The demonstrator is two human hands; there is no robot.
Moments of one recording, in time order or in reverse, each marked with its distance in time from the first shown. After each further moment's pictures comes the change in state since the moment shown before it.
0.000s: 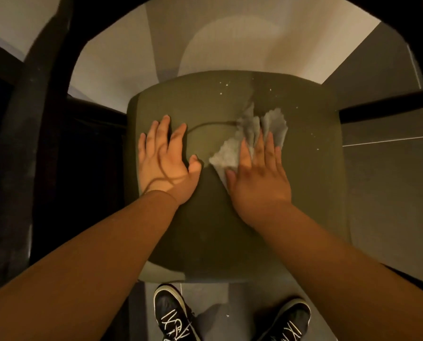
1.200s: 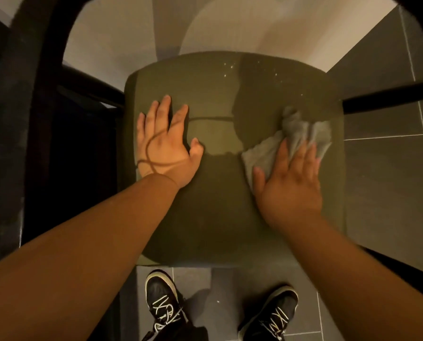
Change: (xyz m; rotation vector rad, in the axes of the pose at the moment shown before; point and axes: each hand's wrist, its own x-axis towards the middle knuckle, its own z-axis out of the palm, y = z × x) left_hand -0.003 0.003 -0.002 -0.024 0.033 -0.005; right_hand -0.033 0.041 0.019 -0.035 0.114 0.241
